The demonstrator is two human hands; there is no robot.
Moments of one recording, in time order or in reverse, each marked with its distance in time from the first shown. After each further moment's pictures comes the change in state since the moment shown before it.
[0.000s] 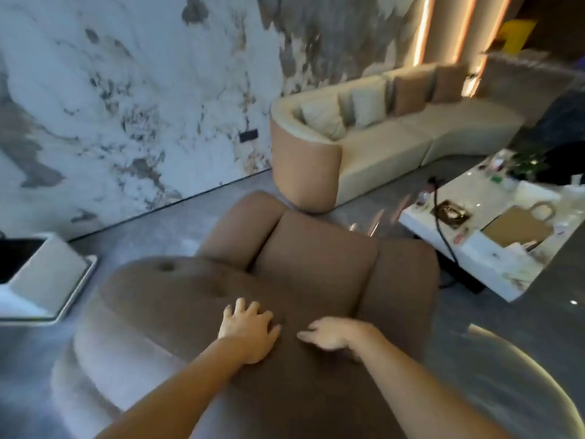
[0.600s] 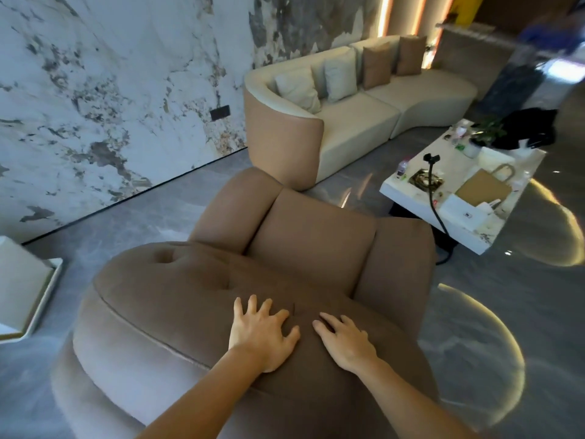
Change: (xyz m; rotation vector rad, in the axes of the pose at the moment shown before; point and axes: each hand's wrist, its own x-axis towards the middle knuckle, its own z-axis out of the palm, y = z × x) left_hand -0.020 -0.093 0.049 0.029 0.123 0.194; right_hand -0.006 -0.069 0.119 0.367 0.318 0.233
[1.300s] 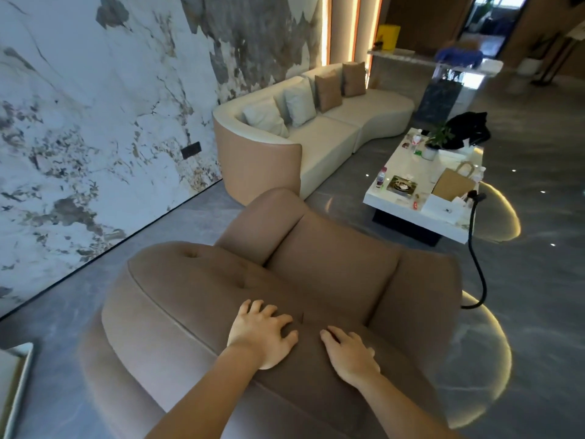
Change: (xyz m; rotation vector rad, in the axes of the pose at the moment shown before) left_hand 0.053 -0.194 -0.052 0.101 -0.014 0.313; right_hand 0.010 -0.166 0.086 0.216 0.150 0.151
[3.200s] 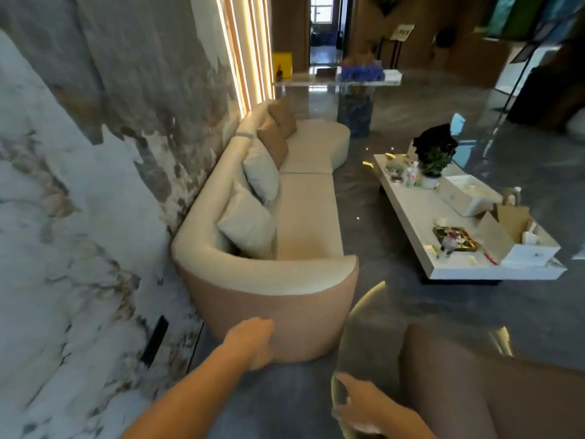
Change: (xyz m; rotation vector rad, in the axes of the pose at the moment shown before) left_hand 0.899 -0.707 -0.396 0.102 -0.197 0.439; right_hand 0.697 -0.795 -0.130 0.118 0.111 0.105
